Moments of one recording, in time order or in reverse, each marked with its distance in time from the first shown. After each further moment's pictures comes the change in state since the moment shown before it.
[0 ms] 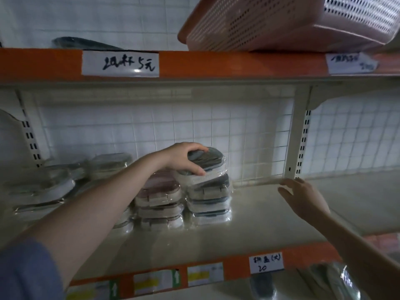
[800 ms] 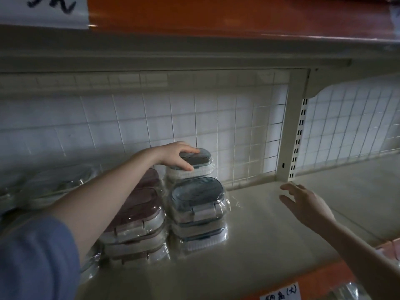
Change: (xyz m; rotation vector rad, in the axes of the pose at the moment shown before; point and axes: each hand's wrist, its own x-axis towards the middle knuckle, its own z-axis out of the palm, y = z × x) left_hand 0.141 -0.077 0.025 0.107 -0.197 0.037; right_hand 0.043 0.040 0.053 -0.050 -0.046 0.127
